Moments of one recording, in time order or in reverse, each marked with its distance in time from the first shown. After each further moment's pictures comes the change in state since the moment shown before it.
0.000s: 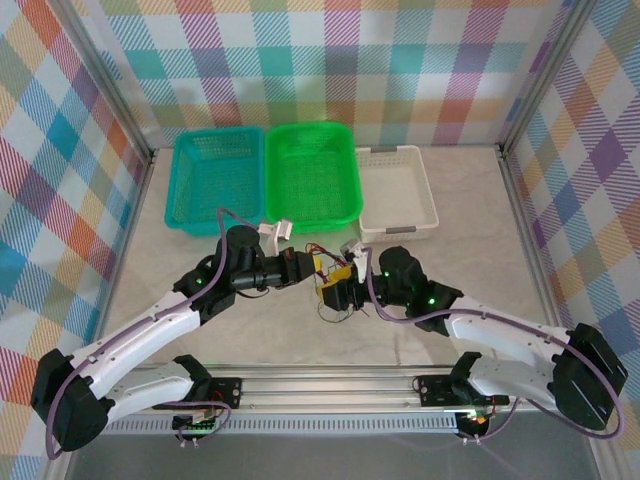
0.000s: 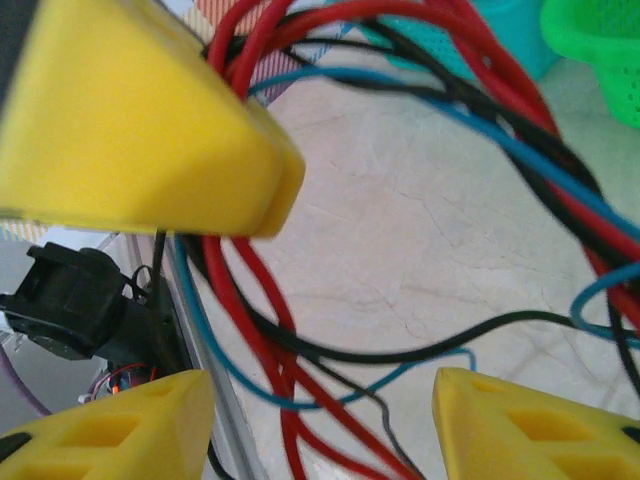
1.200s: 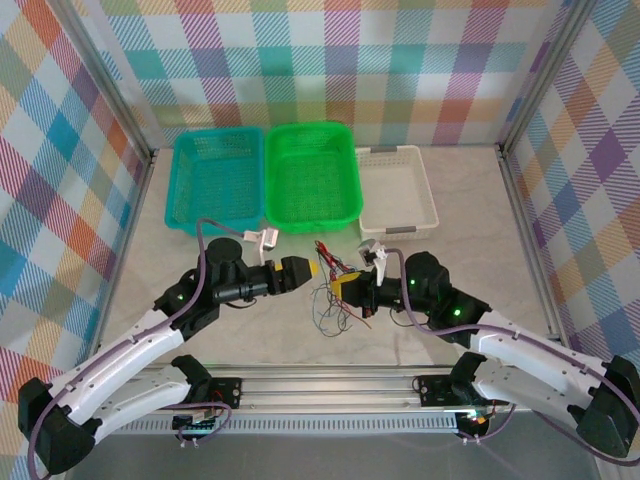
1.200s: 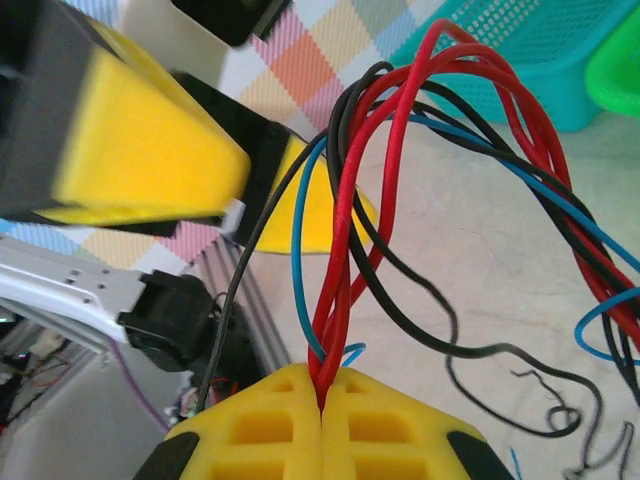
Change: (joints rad) left arm -0.003 -0.176 -0.080 -0.055 -0.035 0.032; right arm -0.007 -0.215 -0.001 -0.066 -0.067 0.114
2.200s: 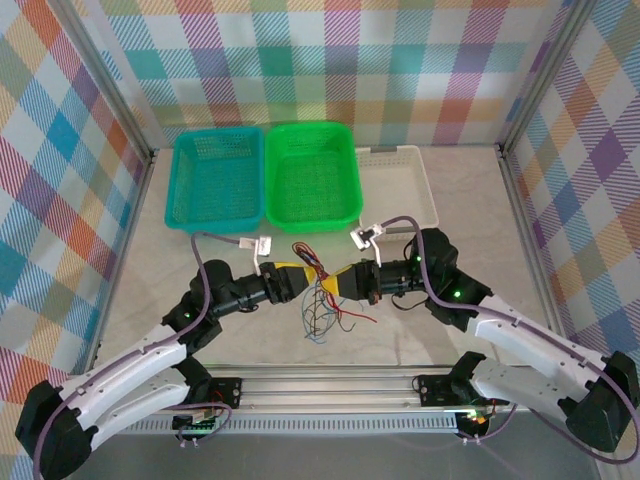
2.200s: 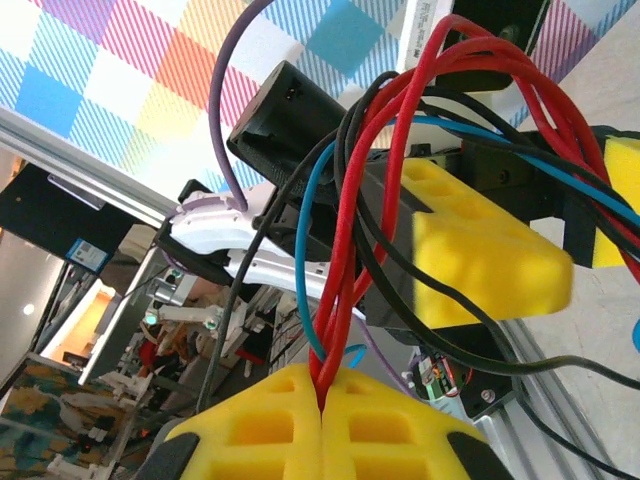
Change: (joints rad) left arm -0.001 -0.066 -0.247 0.471 -0.019 0.071; right arm -0.061 0.097 0.169 0.097 -0.425 0.380
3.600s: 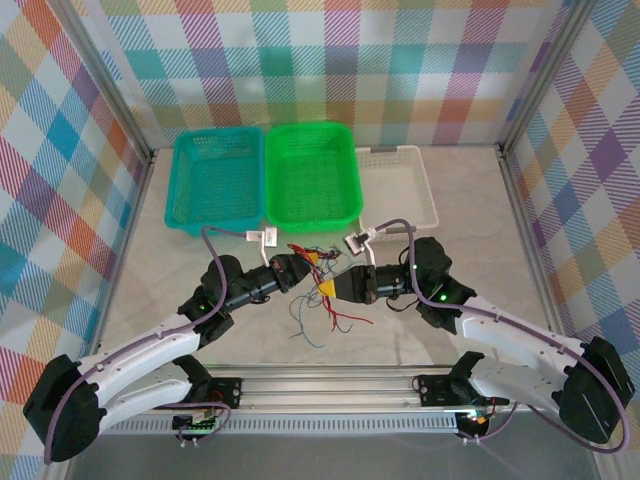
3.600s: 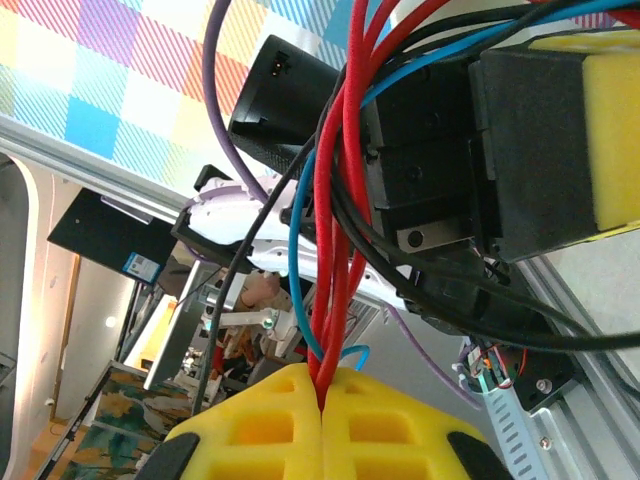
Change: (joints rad) left arm -0.025 0.157 0.020 0.190 -0.081 -0.053; right arm 0.000 0.056 -0.129 0.297 -0.048 0.222
